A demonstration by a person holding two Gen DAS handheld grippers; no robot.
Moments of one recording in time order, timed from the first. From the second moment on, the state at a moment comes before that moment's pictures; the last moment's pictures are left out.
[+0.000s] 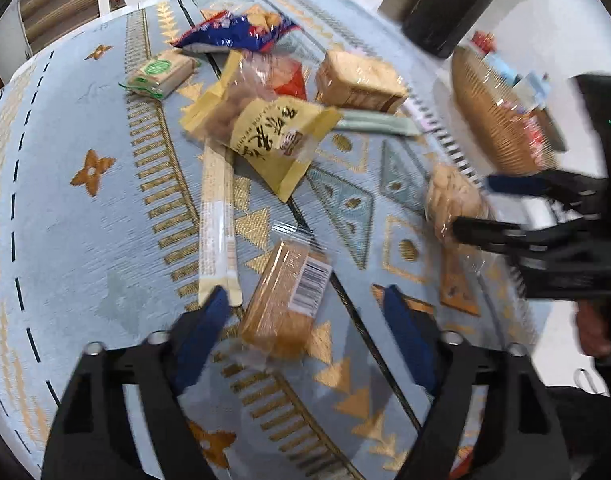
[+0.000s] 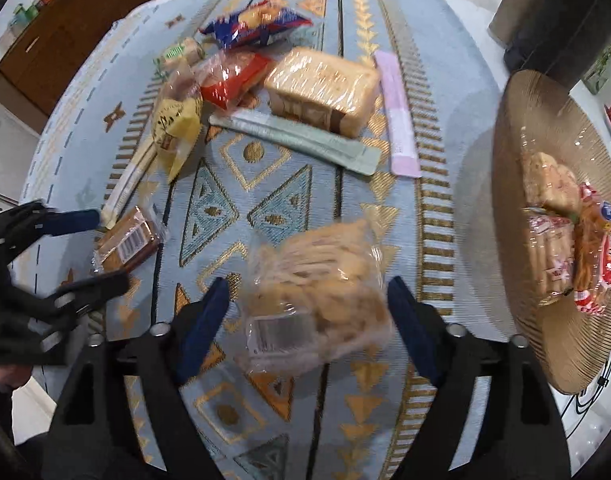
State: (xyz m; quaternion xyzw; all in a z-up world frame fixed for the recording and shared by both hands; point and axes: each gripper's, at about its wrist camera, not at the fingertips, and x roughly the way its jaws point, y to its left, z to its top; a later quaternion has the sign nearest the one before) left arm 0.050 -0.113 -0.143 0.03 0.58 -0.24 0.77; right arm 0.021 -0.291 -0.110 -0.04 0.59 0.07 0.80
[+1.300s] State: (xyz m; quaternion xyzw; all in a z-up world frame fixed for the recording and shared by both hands) left arm 0.031 -0.130 -0.091 0.00 0.53 -0.24 0.81; right arm 0.032 -0.306 -0.134 0.17 0.64 0.01 0.75
